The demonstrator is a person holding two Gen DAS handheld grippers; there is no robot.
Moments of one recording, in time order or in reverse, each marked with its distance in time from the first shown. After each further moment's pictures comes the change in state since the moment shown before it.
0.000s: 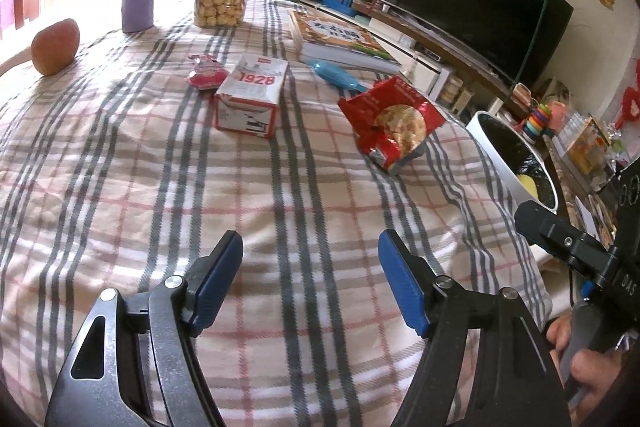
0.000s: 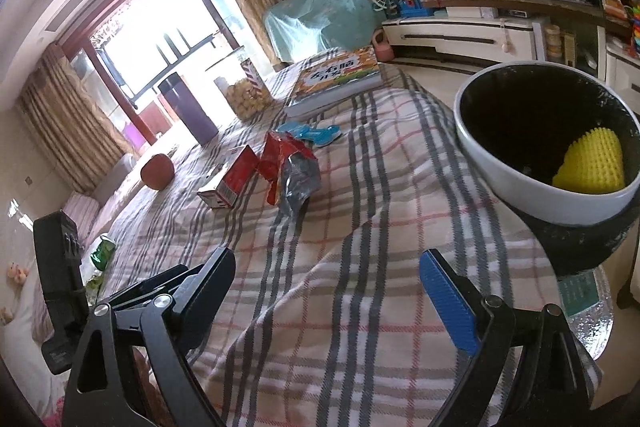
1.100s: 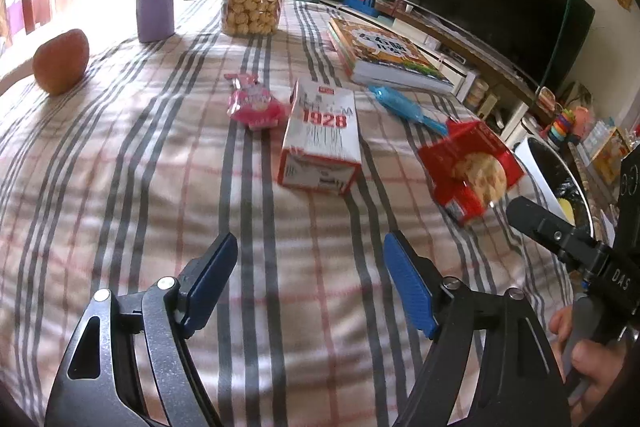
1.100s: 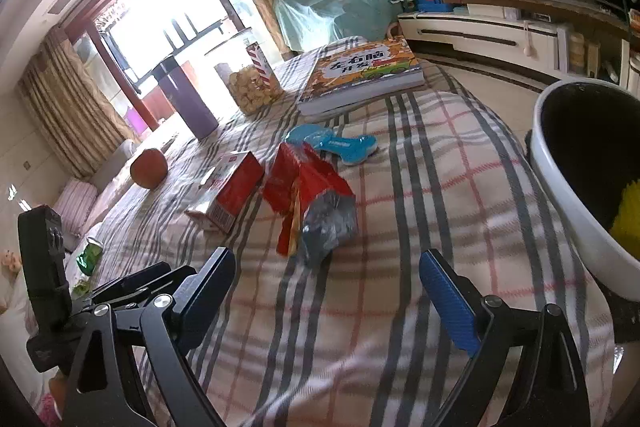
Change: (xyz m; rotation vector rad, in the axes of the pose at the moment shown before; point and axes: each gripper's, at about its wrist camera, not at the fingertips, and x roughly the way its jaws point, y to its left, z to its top) left arm 0.033 0.043 0.048 0.005 0.009 0.070; right arm 0.069 0.021 0.032 -0.043 0.035 0.010
